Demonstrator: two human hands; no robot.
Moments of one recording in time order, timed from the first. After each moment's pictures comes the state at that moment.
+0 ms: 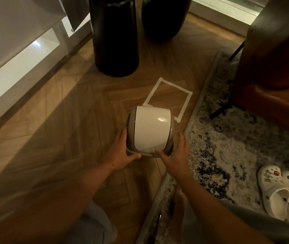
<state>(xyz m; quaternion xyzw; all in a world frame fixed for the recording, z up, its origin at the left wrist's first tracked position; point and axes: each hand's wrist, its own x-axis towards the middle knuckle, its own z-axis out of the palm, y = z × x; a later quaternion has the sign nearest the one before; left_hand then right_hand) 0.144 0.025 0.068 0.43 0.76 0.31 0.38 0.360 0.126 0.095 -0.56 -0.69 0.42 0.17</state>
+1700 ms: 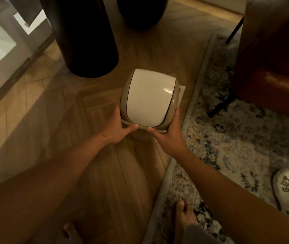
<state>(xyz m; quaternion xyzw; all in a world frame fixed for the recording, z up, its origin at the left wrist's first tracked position) 0.119 0.222 0.035 0.46 0.71 0.36 0.39 0.332 0.296 0.027 -0.45 -0.68 0.50 0.30</state>
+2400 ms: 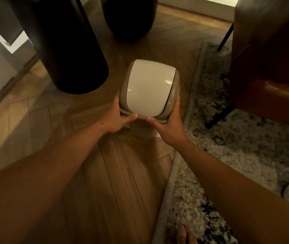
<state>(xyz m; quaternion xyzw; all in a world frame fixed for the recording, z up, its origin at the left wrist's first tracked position) 0.102 0.337 0.035 0.47 0.69 0.37 0.42 0.316 0.398 0.013 -0.43 -0.68 0.48 0.35</state>
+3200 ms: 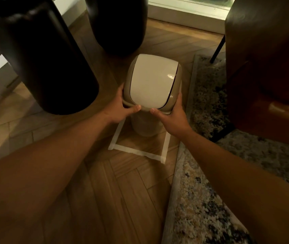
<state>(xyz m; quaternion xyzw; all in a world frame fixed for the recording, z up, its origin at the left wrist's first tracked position) 0.083 0.467 0.040 0.50 0.68 0.37 0.40 0.301 0.519 0.014 -0.45 -0.68 0.45 0.36</state>
